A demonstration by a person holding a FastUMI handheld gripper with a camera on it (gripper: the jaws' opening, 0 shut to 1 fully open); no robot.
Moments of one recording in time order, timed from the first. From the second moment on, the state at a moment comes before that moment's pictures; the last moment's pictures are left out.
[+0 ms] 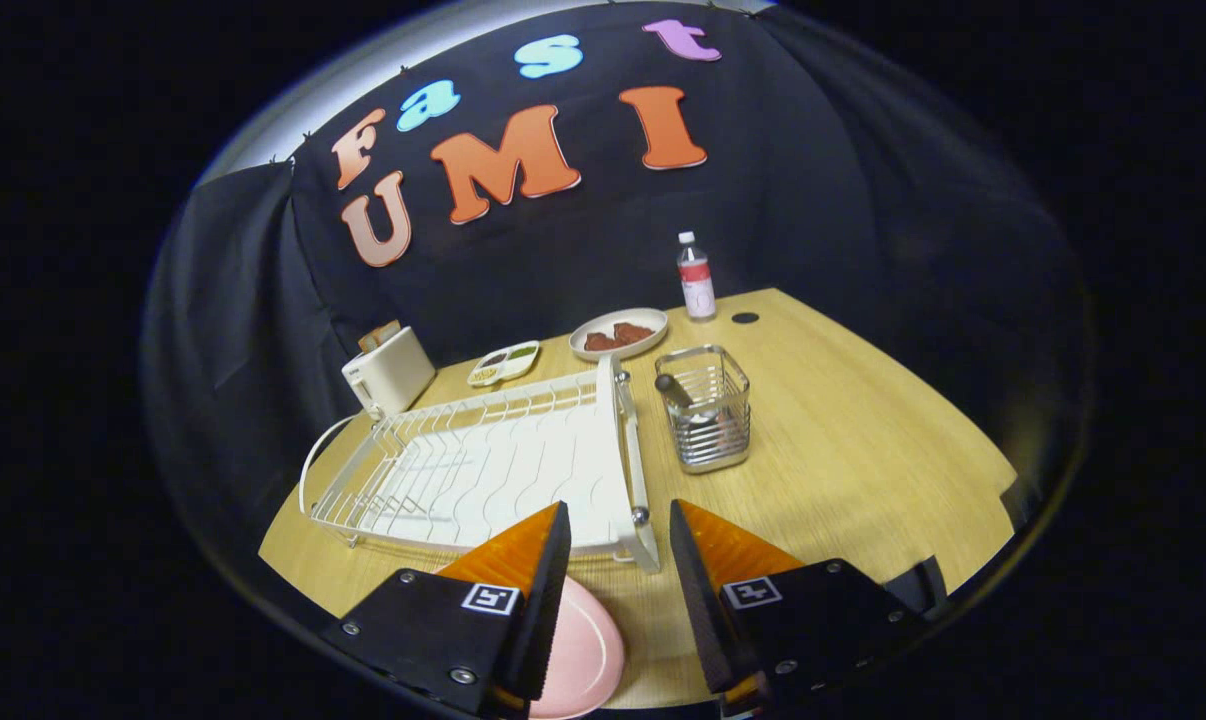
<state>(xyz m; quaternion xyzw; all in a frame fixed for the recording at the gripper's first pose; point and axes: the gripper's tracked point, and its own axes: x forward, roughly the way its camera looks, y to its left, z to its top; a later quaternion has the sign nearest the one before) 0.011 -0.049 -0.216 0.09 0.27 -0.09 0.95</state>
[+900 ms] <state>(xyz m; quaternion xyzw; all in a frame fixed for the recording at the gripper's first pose) 0.112 -0.106 -0.235 -0.02 0.18 -0.13 0.98</state>
